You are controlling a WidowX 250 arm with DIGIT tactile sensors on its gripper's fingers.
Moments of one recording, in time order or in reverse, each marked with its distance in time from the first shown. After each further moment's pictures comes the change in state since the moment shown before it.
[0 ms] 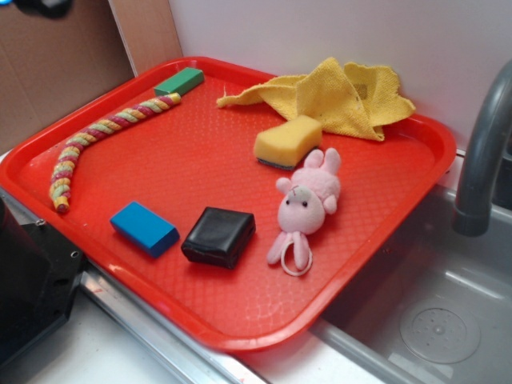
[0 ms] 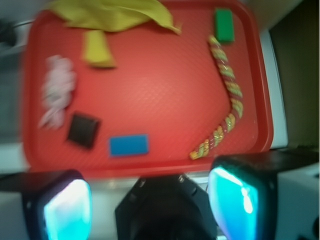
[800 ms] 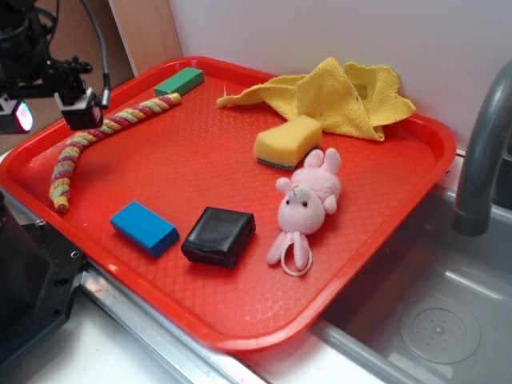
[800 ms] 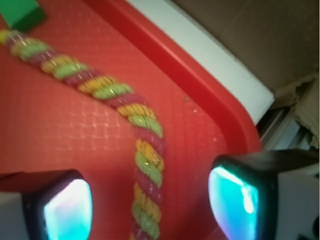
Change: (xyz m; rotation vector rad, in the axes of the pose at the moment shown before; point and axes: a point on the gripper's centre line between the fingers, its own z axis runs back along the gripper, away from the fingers) arm 0.024 0.080 -0.127 0.105 -0.088 0.514
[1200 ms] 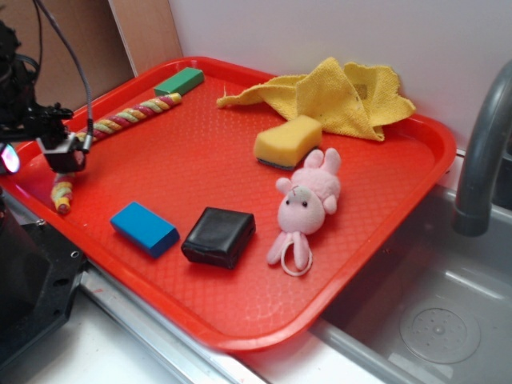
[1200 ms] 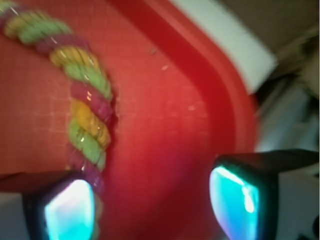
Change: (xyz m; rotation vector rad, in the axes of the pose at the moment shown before) arm -0.013 0.024 -0.035 -0.014 0.043 -0.049
